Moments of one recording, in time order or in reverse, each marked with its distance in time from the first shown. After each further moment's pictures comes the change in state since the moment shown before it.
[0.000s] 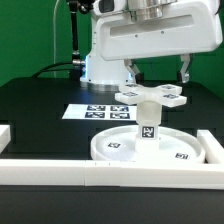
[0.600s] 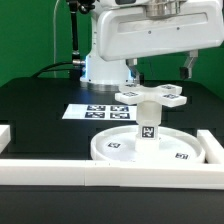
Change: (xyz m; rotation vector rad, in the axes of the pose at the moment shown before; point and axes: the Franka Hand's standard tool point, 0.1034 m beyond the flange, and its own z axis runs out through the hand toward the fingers) arm 0.004 -0.006 -0.004 -0.078 0.007 -0.740
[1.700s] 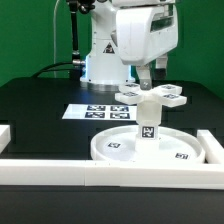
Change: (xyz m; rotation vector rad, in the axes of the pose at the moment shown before) arm -0.005 0.014 0.003 -0.021 -0.031 -0.943
